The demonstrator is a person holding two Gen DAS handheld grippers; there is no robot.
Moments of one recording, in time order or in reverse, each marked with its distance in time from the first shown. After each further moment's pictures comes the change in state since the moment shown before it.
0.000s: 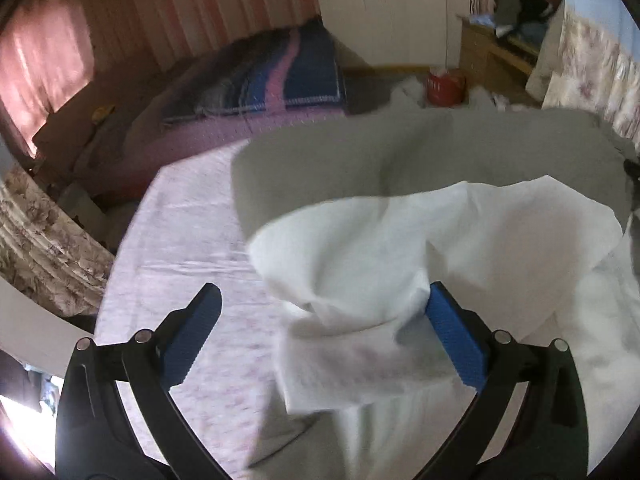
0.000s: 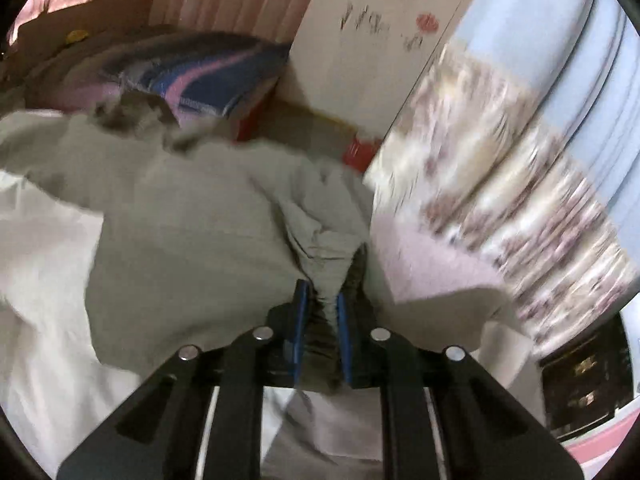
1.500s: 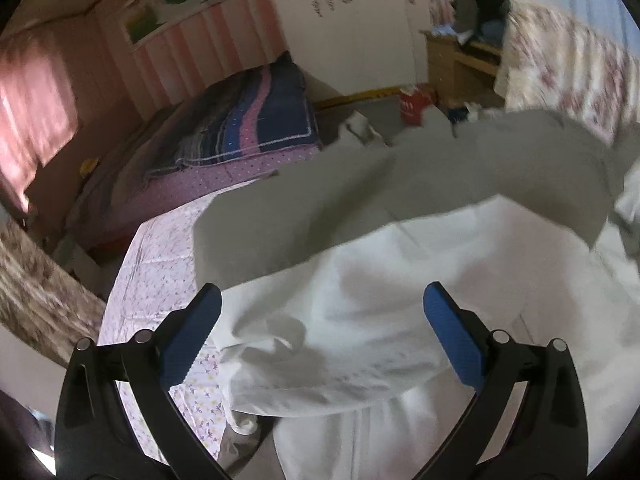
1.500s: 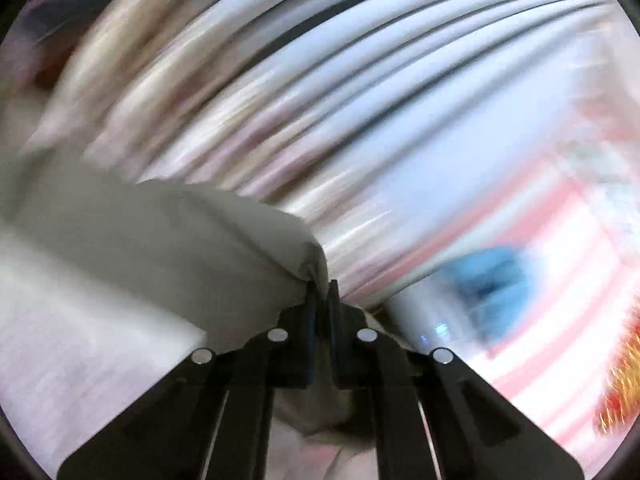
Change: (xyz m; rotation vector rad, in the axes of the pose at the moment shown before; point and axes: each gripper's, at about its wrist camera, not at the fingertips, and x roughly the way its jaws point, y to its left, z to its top) left arm -0.026 -0.029 0.005 0.081 -0.162 -0.042; right arm -0.072 -0.268 -0.077 -0.078 -0.135 -0.918
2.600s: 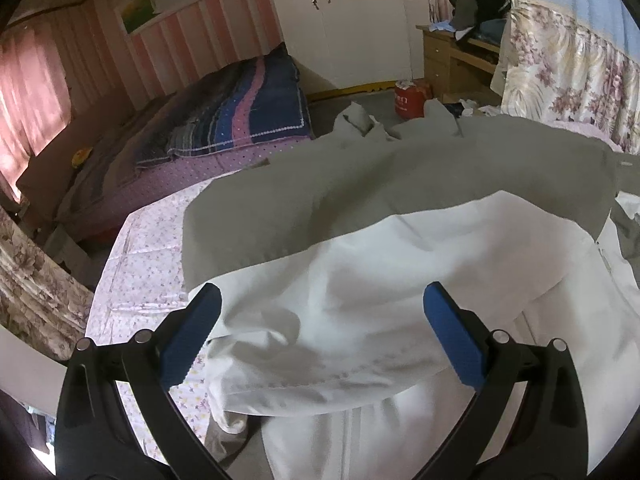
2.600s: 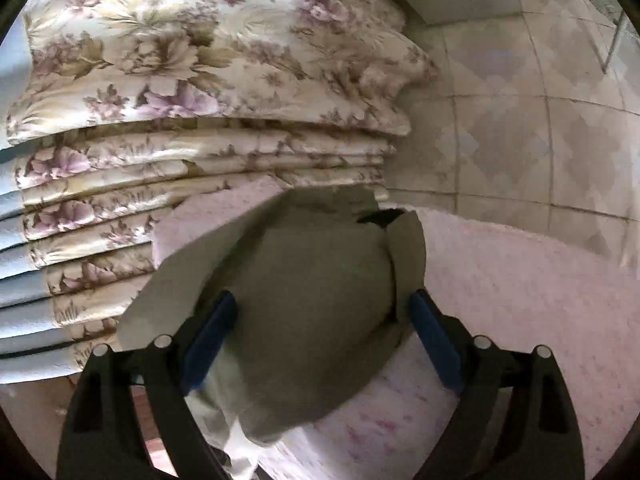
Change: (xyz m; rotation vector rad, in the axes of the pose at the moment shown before) left arm 0.010 -0.005 -0.004 0.003 0.033 -0.028; right arm 0.109 0.071 -0.303 1.738 1.209 0.904
